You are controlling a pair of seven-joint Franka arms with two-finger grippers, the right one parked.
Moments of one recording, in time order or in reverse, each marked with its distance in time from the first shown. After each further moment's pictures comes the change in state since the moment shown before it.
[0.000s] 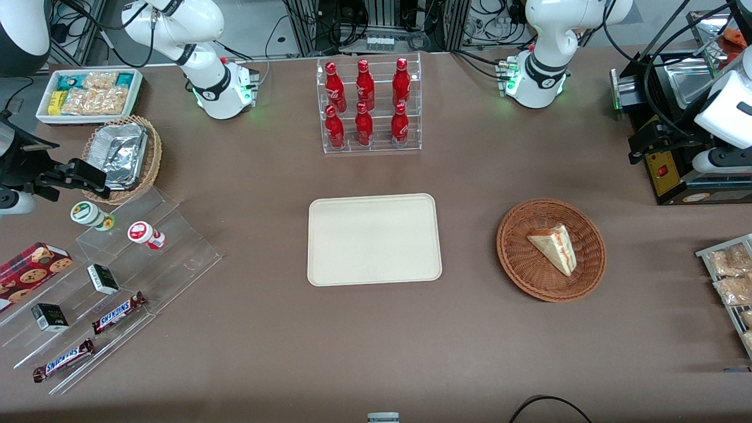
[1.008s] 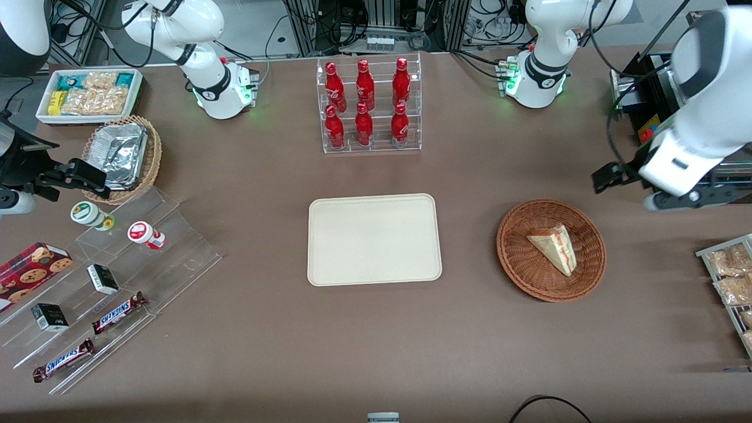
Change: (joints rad) arm 0.000 0.033 -0.046 -0.270 0.000 0.299 -0.188
